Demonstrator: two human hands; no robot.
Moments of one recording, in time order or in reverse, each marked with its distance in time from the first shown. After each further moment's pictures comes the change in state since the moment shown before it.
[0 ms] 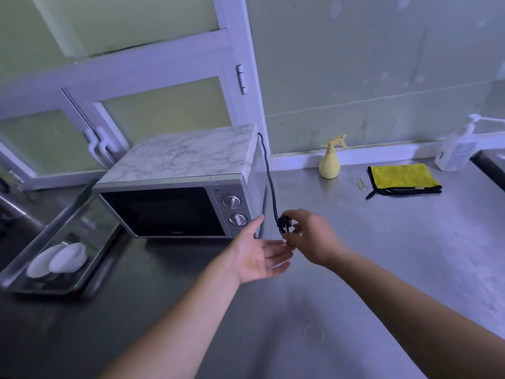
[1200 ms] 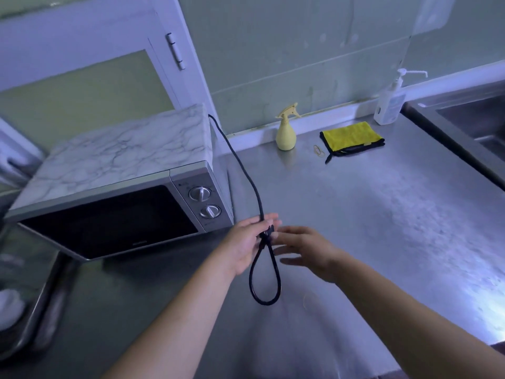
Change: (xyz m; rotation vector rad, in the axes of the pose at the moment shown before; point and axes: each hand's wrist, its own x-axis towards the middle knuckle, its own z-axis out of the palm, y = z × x) left_hand 0.043 -0.007 -0.018 0.405 -0.115 0.304; right_hand -0.052 0.010 0.042 0.887 -0.095 0.653
